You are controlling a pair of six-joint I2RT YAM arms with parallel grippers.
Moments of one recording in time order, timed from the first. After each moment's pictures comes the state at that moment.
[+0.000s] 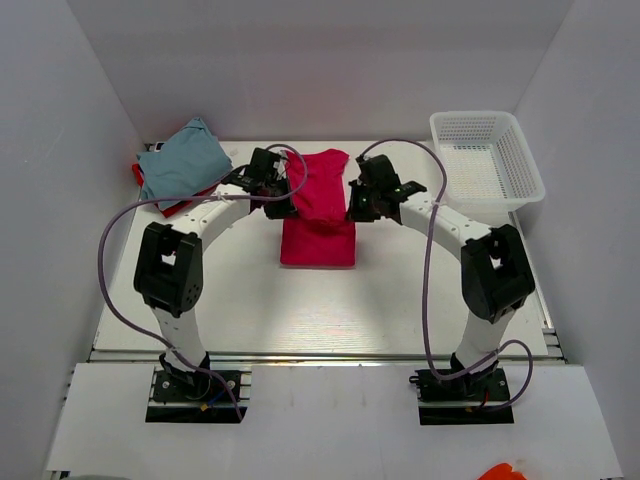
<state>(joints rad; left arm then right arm) -0.40 1.85 1.44 -0.49 0.16 -0.51 0.55 1.79 1.36 -0.40 -0.08 0.44</state>
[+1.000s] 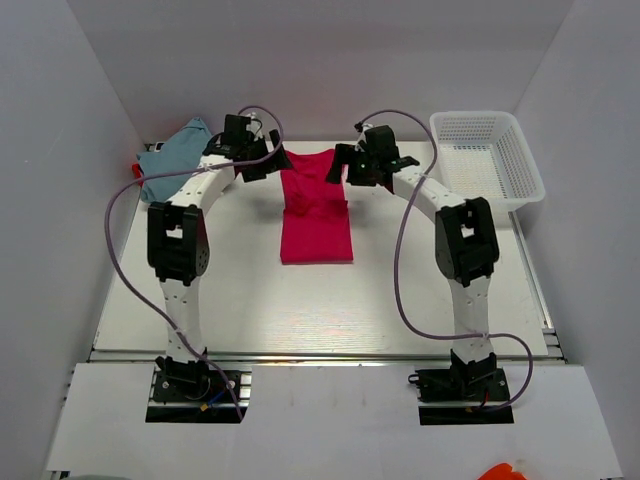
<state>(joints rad) -0.21 2.17 1.89 -0.46 0.26 -0.44 0.42 2.19 1.80 -0.27 -0.27 0.37</state>
